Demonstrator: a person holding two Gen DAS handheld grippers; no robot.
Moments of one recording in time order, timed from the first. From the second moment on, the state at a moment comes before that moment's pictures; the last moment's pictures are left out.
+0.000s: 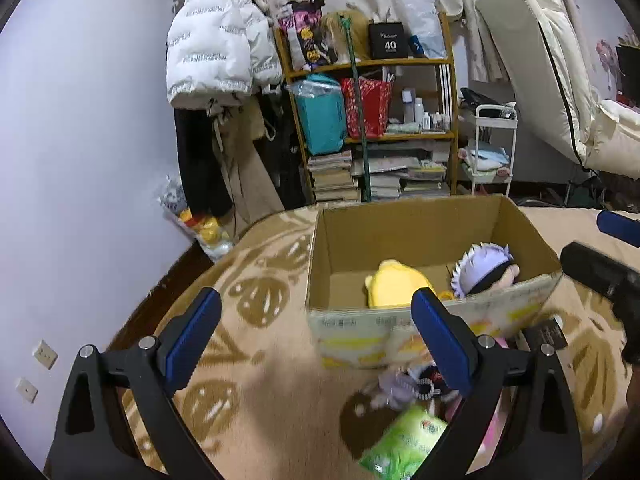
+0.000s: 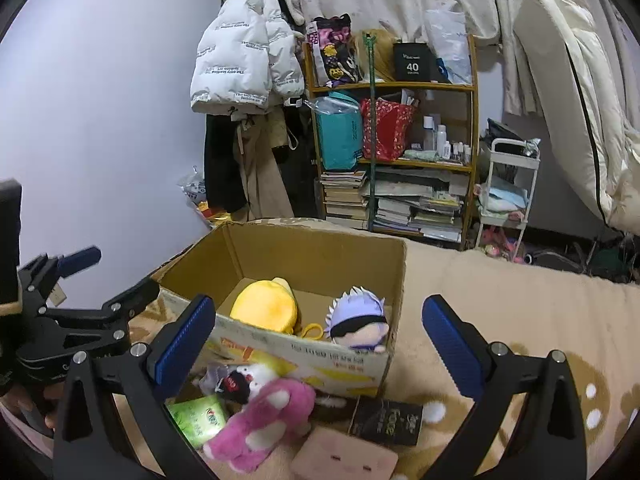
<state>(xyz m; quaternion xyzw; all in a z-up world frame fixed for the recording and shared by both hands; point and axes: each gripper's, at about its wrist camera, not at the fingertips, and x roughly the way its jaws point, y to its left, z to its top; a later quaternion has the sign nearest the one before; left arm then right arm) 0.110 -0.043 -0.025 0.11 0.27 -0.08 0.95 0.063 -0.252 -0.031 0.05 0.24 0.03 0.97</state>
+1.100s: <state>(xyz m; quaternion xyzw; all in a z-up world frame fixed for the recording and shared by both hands) 0.077 -0.041 -0.052 0.10 0.40 -0.11 0.90 0.034 -0.280 -0.071 0.13 0.38 -0.04 0.91</state>
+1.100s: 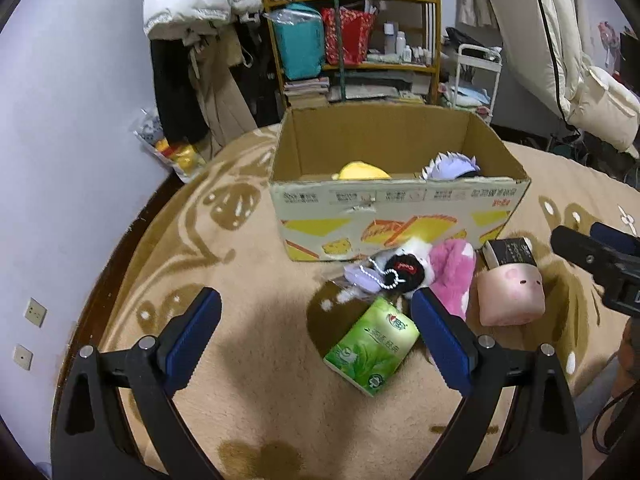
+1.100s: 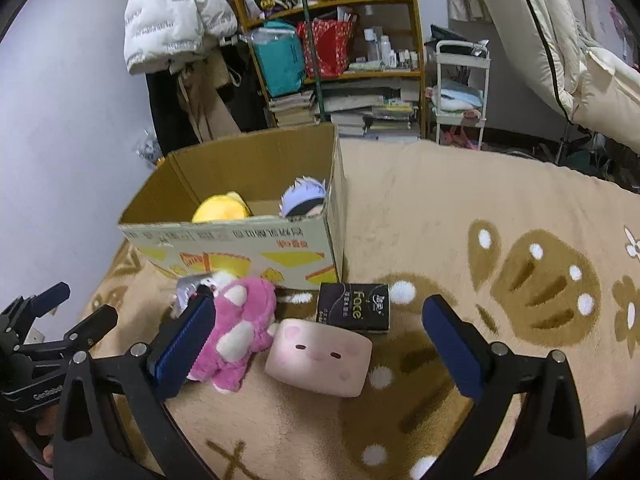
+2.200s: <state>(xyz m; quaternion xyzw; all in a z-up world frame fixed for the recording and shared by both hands) 0.113 -0.066 -0.137 0.12 0.55 -0.18 0.81 0.077 -0.277 -0.139 0.11 0.51 -0.08 0.85</state>
